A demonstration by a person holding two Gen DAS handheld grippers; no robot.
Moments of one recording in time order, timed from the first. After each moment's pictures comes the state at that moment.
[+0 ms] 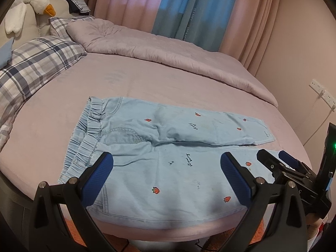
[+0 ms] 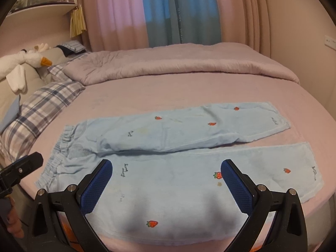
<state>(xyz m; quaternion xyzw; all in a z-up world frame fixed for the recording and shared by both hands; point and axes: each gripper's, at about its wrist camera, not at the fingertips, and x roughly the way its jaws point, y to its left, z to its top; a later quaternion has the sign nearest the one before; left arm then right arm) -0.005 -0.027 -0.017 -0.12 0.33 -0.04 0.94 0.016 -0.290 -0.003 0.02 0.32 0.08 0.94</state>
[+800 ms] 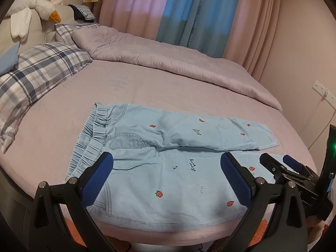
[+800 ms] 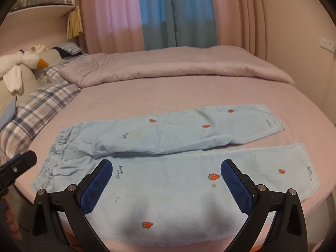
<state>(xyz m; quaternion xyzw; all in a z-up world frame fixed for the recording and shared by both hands) -0.011 -0.027 -0.015 -0.12 0.30 -0.02 0.94 0.016 -0.297 -0.003 0.02 0.30 0.07 0.95</state>
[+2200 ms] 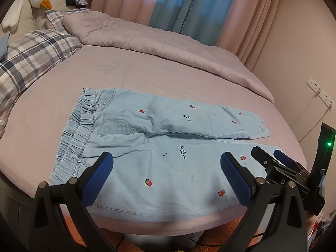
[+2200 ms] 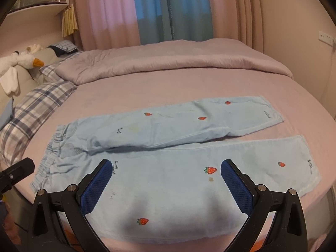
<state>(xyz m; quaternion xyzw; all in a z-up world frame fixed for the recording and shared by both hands) -0.005 -0.032 -0.023 -0.13 0.35 -0.06 0.93 0.019 -0.301 -0.007 0.03 0.33 0.06 0.94</state>
